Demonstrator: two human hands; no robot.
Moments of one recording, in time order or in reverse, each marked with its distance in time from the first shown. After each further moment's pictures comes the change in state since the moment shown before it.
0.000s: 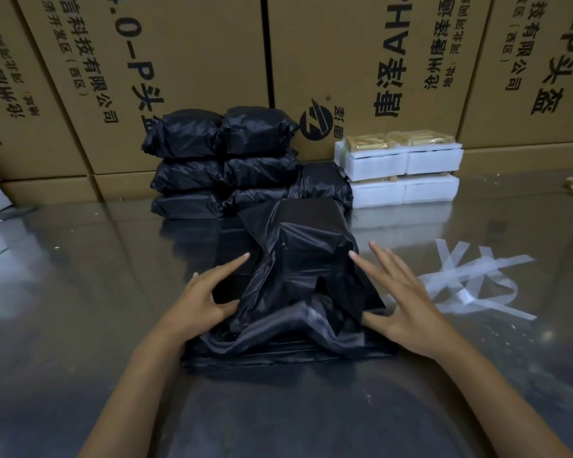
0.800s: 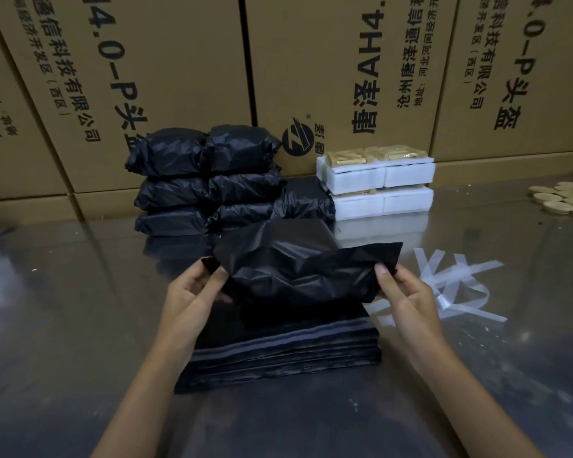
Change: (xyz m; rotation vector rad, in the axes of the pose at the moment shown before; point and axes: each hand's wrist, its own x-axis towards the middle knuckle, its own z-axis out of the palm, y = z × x) left_hand -0.001 0.044 0.011 -0.788 0.390 0.055; right_hand -0.001 -0.036 -0.006 0.861 0.578 0.269
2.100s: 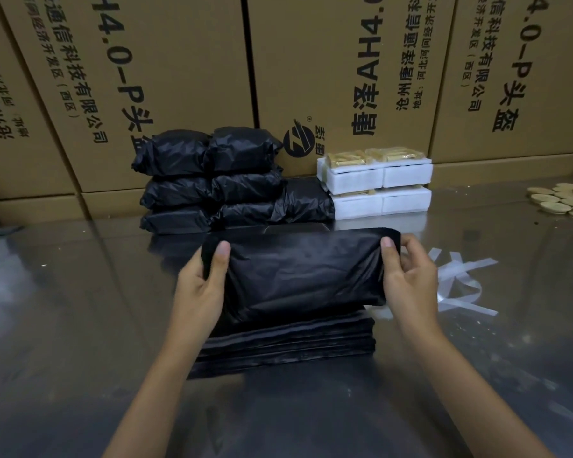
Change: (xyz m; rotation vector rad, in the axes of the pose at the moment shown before) left_hand -0.027 0.043 0.024 0.251 0.114 0.066; right_hand -0.002 -0.038 0.012 -0.121 0.156 -0.125
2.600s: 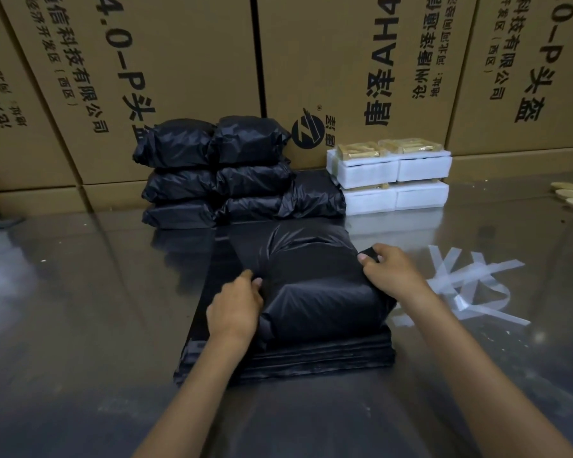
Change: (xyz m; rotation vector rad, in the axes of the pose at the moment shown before) left_hand 0.033 -0.064 0.044 0.966 -0.167 -0.259; right_hand 0.063 0.044 0.033 -0.683 -0.390 0.300
